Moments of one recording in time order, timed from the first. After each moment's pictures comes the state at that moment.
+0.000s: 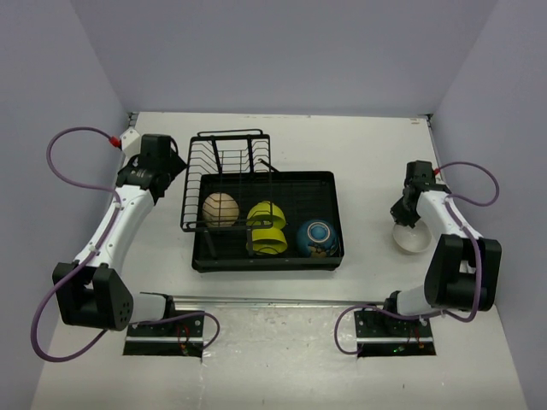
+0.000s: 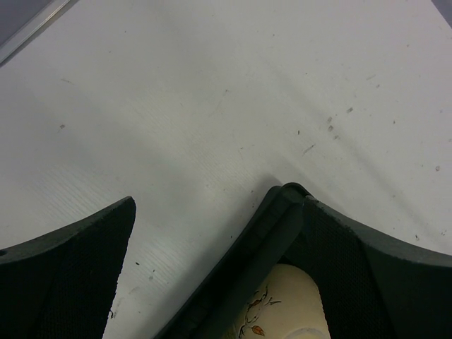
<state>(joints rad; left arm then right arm) -0.10 1.32 1.13 -0.61 -0.51 -0.76 -0.14 1.44 0.91 -0.65 0.23 0.70</state>
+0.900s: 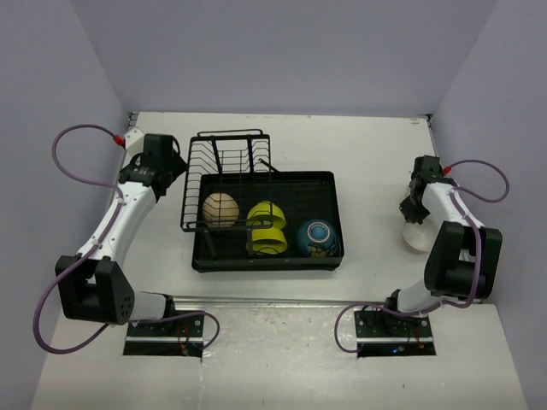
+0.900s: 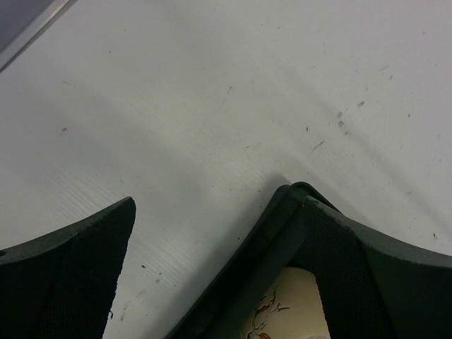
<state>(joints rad) -0.10 1.36 1.14 -0.61 -0.50 -0.73 -0.20 1.53 1.00 -0.69 0.32 0.71</state>
